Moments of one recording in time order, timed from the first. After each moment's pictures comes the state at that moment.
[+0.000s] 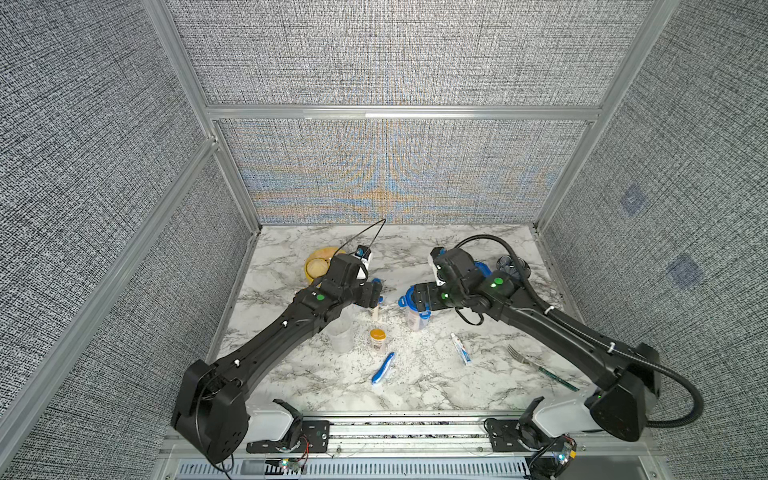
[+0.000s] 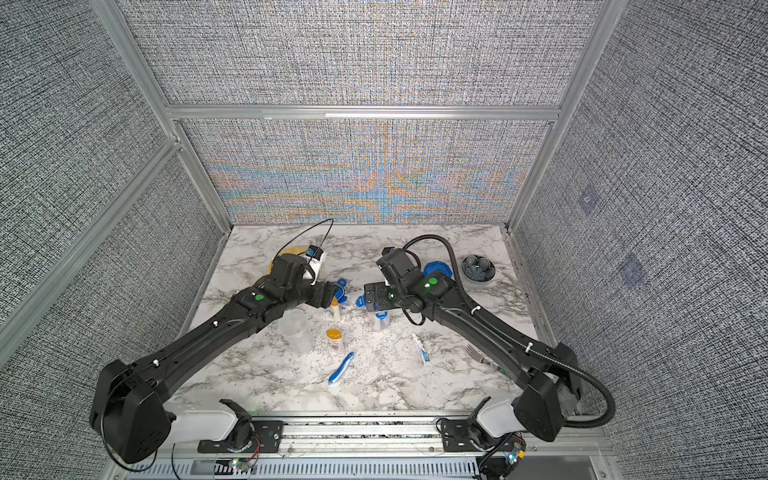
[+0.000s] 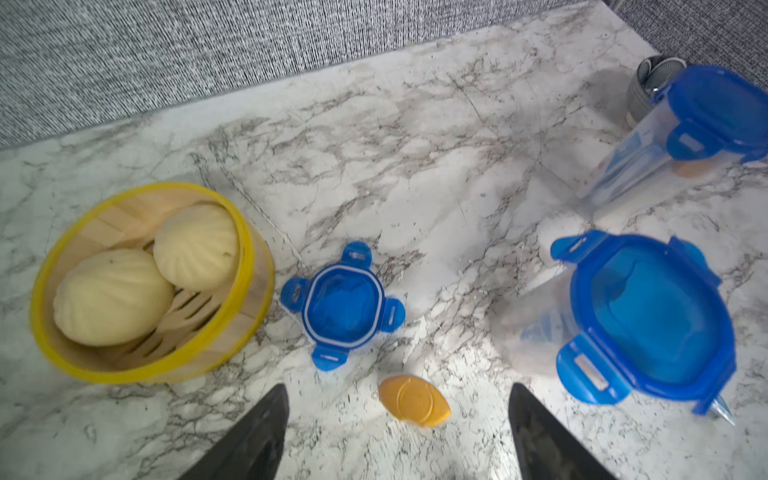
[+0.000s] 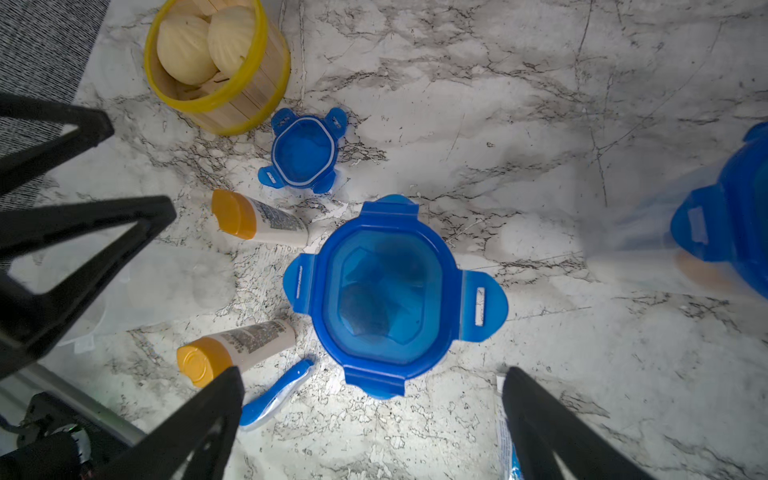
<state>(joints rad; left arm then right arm) -0.59 1.31 0.97 -0.36 0.00 -0.13 0.75 1.47 1.35 -0.81 0.12 0.46</state>
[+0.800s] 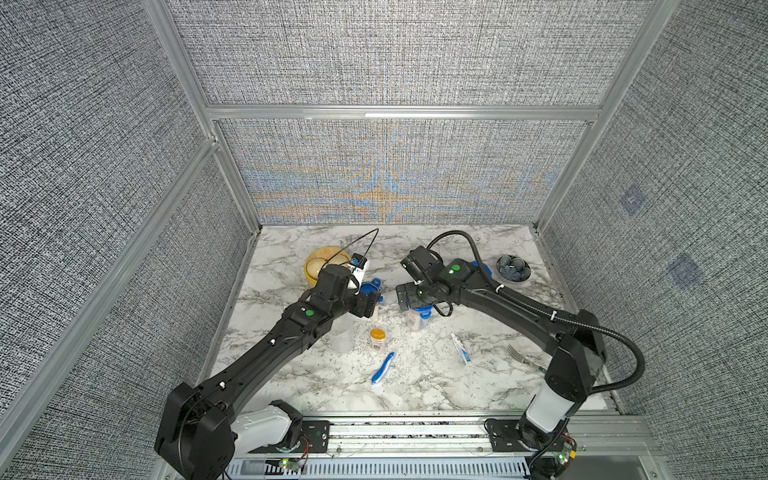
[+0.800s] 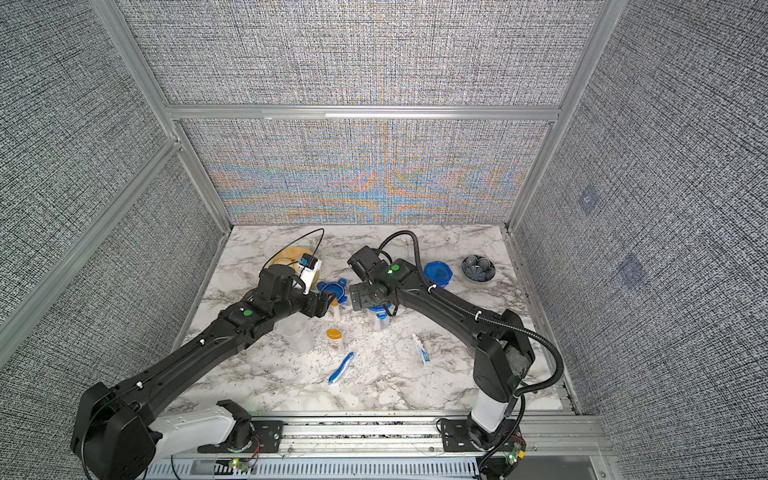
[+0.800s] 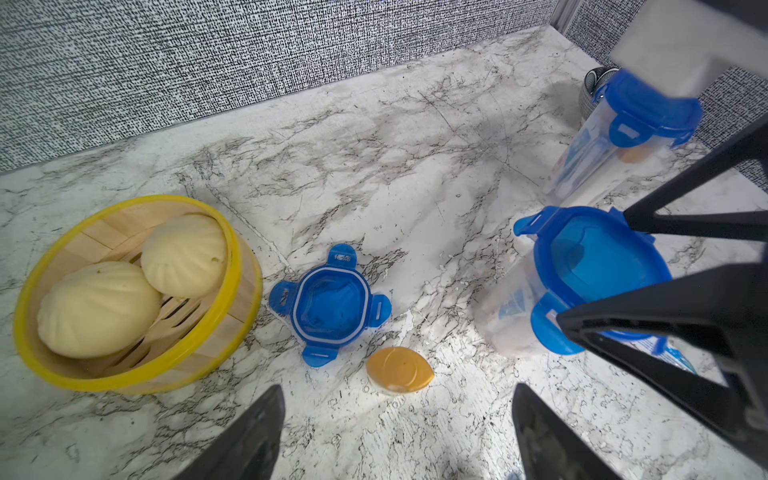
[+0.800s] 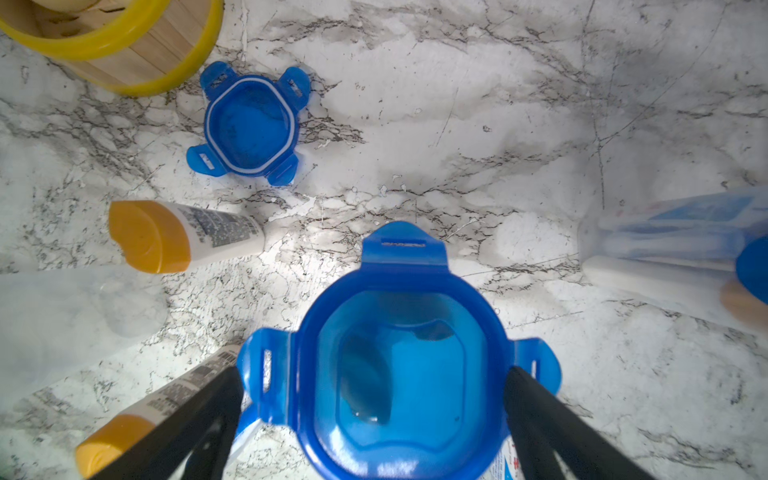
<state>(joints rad) -0.57 1.20 0.87 -0.28 0.05 -0.08 0.79 1.73 1.54 -0.92 0.23 0.49</state>
